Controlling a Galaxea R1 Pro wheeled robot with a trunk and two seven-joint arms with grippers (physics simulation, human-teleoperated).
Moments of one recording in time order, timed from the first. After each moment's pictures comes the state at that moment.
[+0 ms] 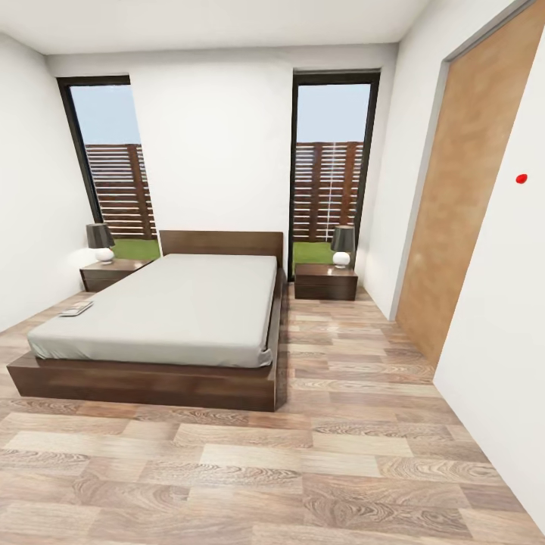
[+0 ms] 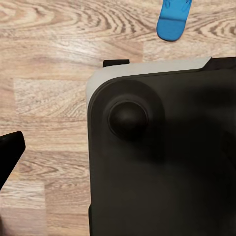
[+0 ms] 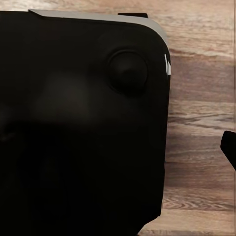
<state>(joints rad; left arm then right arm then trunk) 0.00 0.02 -0.02 0.00 -0.01 -0.19 0.01 0.00 -0.01 0.00 0.00 0.00 -0.04 0.01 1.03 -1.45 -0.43</state>
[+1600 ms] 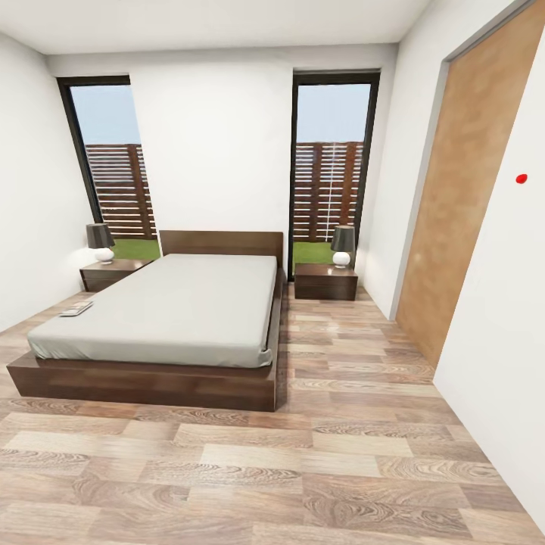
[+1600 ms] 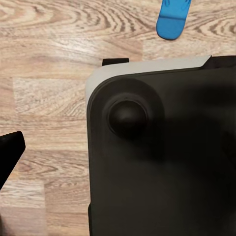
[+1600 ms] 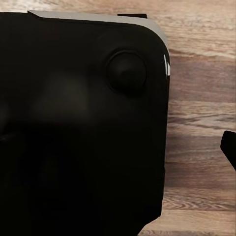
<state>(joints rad) 0.00 0.02 -0.02 0.00 -0.01 -0.19 0.01 0.00 -0.01 0.00 0.00 0.00 -0.05 0.01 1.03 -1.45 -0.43</state>
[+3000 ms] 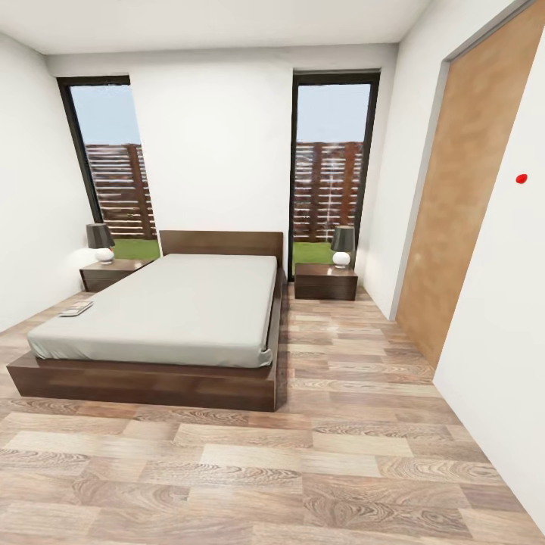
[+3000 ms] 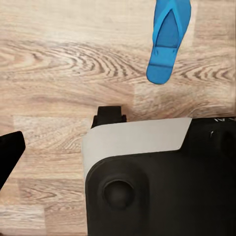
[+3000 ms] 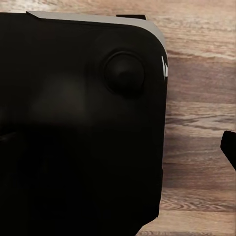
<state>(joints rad) -0.20 0.01 -0.02 -0.11 -0.01 0.15 -0.03 0.00 -0.01 0.00 0.00 0.00 -0.05 0.01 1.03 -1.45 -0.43</state>
